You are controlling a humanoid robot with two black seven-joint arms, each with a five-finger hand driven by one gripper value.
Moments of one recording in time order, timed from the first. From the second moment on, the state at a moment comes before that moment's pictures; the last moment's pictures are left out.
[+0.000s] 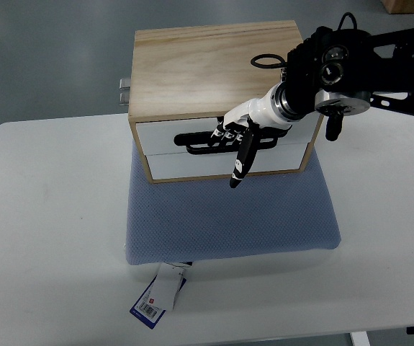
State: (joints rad) left arm -0.14 0.00 -0.06 -0.35 0.00 0.06 0.09; right arm 1.70 -0.43 -0.20 1.46 -0.29 0.23 -0.61
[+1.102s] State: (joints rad) left arm -0.14 0.00 -0.06 -0.35 0.00 0.06 0.09; right arm 1.80 -0.57 -0.20 1.73 -0.24 0.38 -0.61
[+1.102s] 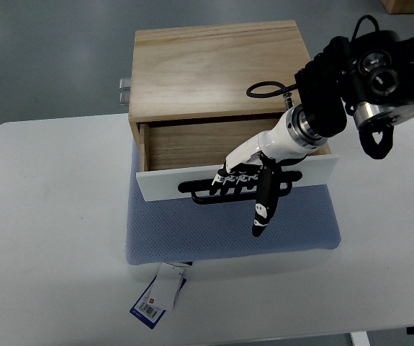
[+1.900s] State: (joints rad) left arm -0.14 0.00 -0.06 -0.35 0.00 0.06 0.09; right arm 1.60 -0.76 0.41 1.20 -0.21 0.33 -0.53
